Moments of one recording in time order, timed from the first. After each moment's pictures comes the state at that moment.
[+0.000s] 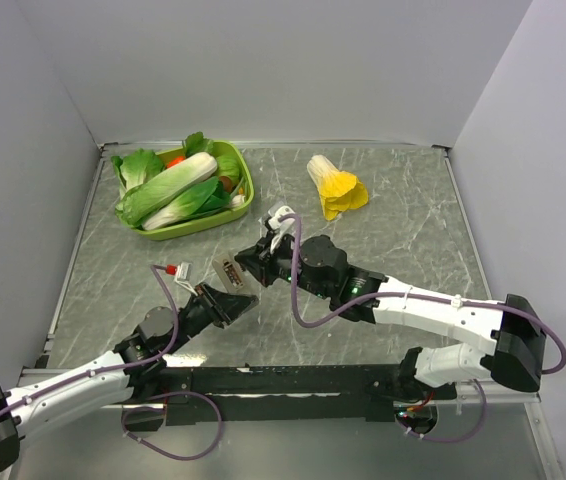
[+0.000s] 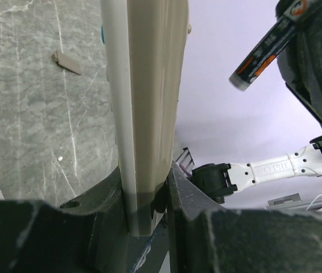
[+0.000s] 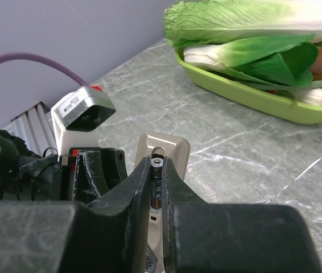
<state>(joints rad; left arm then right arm) -0.93 0.52 0.03 0.53 -0.09 -1.07 1.10 1.25 0.92 0.23 0.10 0.25</state>
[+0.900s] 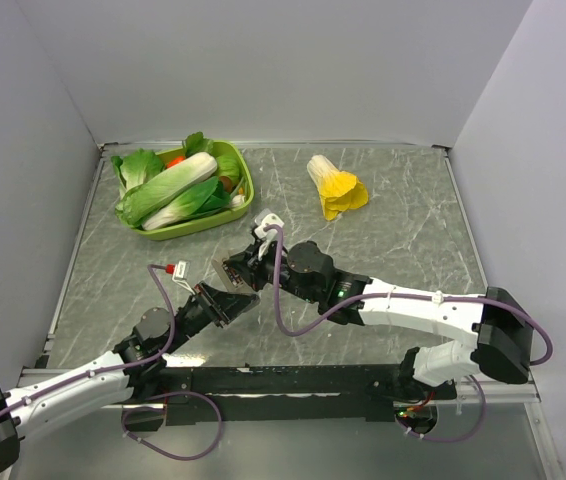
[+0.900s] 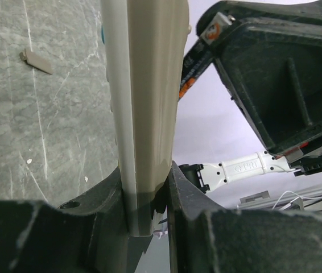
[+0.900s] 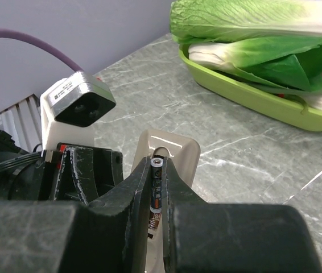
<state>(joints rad) -0.93 0.51 0.03 0.59 -0.06 -1.14 1.14 1.33 0.91 0.32 0.12 0.19</state>
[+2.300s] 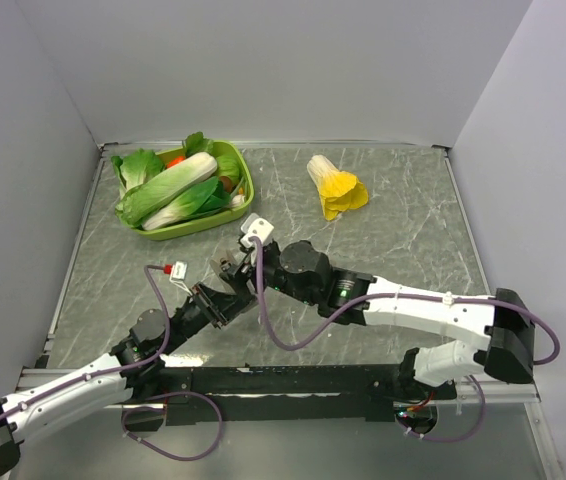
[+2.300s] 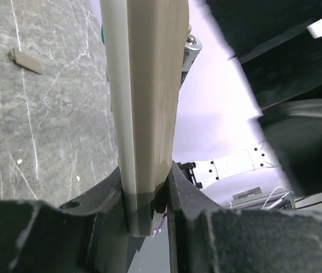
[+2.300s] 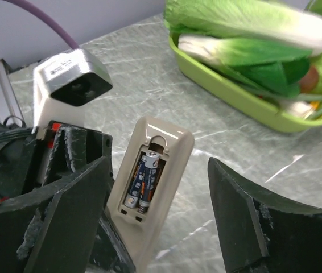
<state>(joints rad) -0.93 0.46 0.03 0.56 -0.04 -1.15 1.19 1.32 1.01 0.13 0.19 0.05</state>
